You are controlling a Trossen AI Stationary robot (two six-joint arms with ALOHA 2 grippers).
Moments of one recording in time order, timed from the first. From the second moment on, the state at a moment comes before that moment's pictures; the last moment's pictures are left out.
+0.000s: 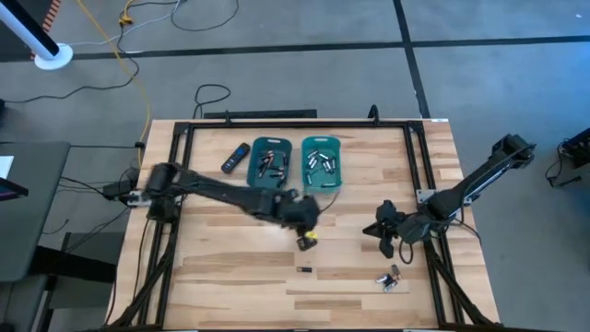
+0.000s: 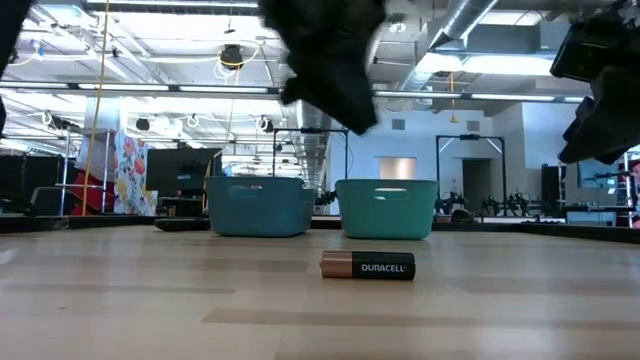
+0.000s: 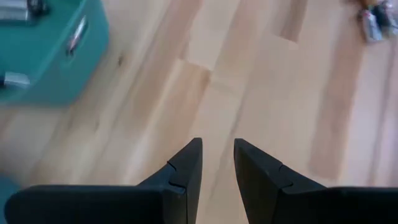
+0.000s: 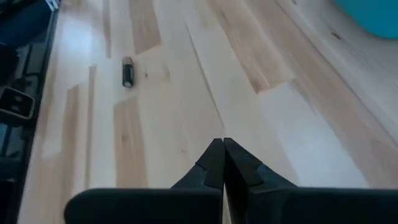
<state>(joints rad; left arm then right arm) -0.18 1.93 1.58 -0.59 -0.22 -0.47 0.61 0.89 0.37 -0.23 0.44 0.85</state>
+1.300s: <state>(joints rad) -0.46 1.93 1.19 0.06 -0.40 -0.30 0.61 0.89 0.37 -0.25 0.44 0.87</state>
